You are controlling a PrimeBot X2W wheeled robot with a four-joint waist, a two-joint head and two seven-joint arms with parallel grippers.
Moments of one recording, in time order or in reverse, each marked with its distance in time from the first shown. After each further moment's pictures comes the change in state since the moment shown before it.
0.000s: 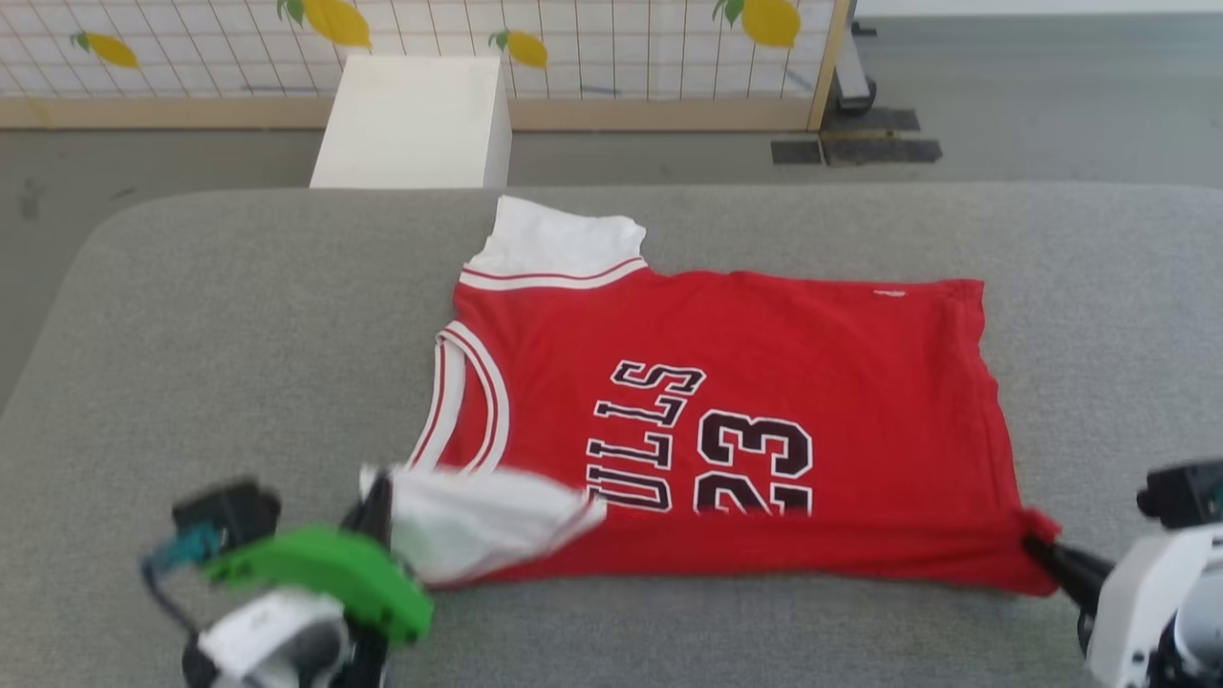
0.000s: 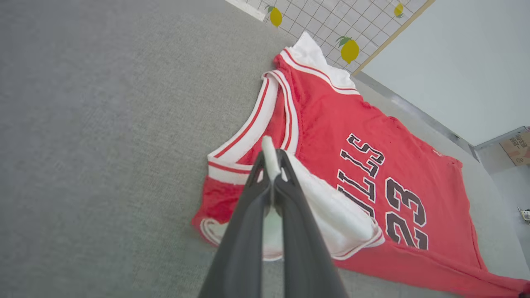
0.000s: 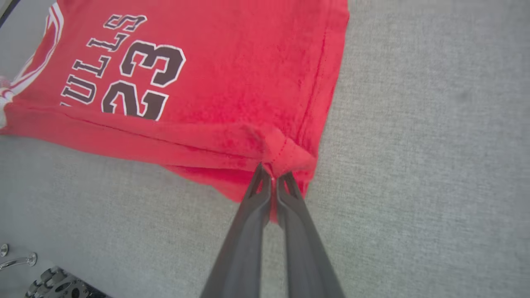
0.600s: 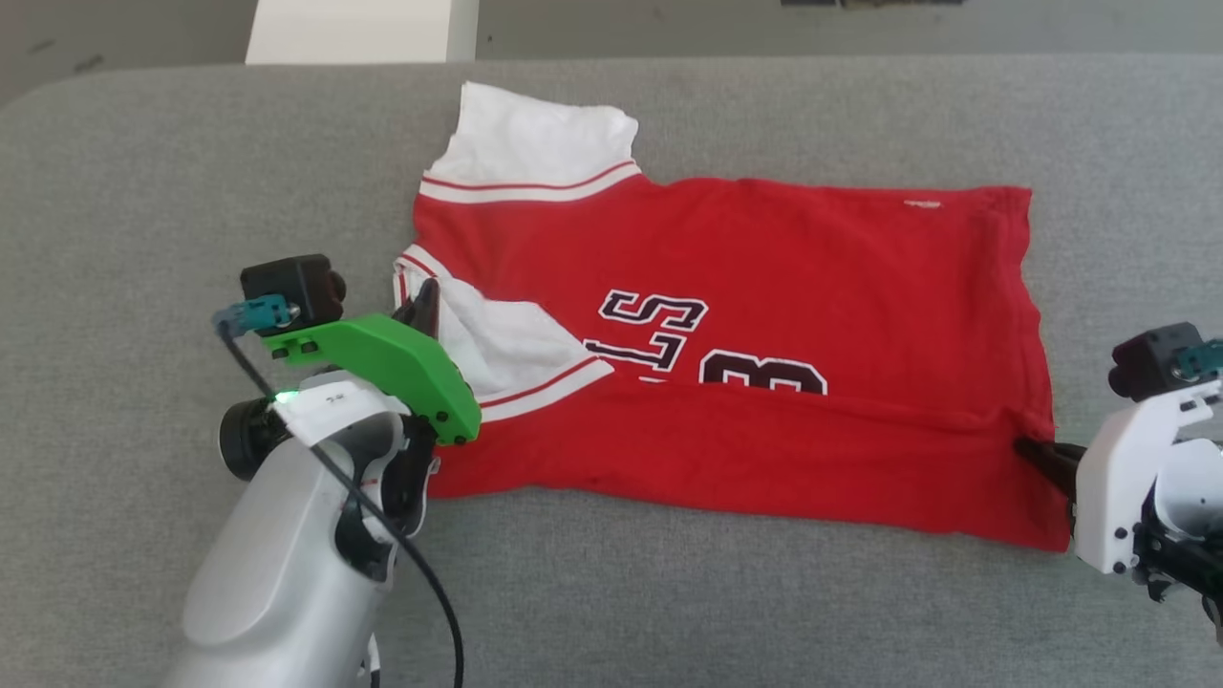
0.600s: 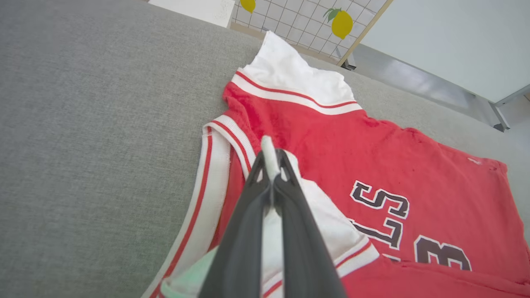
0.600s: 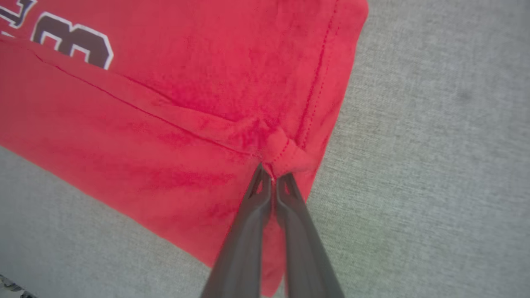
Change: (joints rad) left arm -0.476 -0.031 -0.104 0.303 0.084 -0.063 0.056; right arm -0.268 -0.011 0.054 0.056 -0.055 0.000 0.207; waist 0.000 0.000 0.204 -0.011
